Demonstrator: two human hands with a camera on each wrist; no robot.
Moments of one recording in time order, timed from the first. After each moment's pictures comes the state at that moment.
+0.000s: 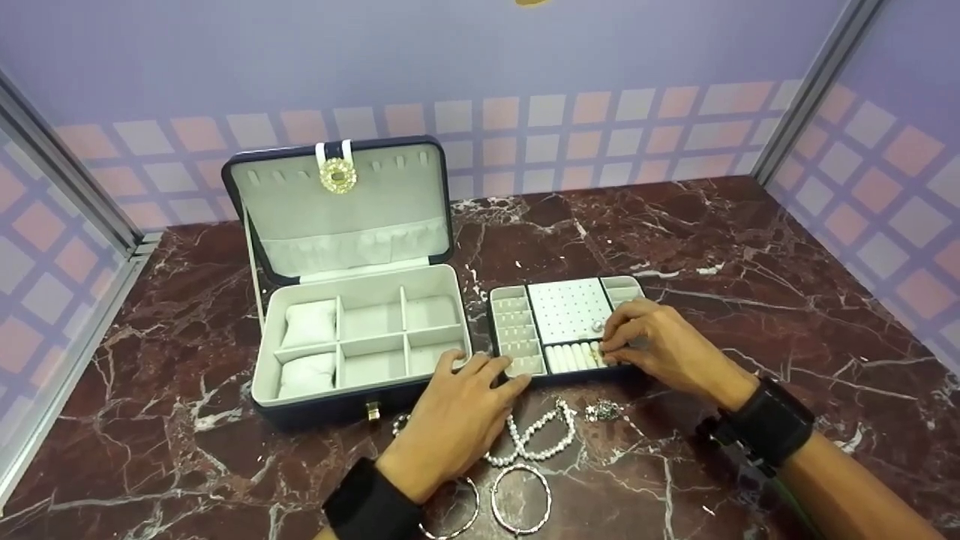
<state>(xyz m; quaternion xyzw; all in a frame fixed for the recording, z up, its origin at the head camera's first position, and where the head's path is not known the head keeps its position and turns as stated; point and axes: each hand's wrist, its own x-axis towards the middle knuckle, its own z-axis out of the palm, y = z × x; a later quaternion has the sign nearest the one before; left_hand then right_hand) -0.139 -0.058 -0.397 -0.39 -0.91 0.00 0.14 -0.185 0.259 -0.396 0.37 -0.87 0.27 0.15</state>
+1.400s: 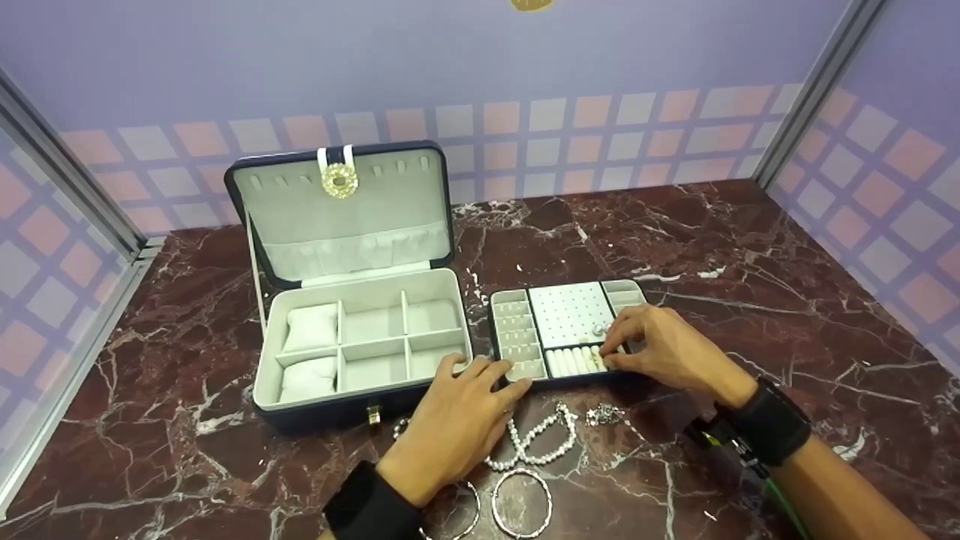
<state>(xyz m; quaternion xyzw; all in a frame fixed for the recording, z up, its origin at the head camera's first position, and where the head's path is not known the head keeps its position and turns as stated) -0.139 -0.059 -0.396 -0.39 -0.91 0.00 0.16 -0.182 0.251 -0.376 0.22 -0.93 0.28 0.00</state>
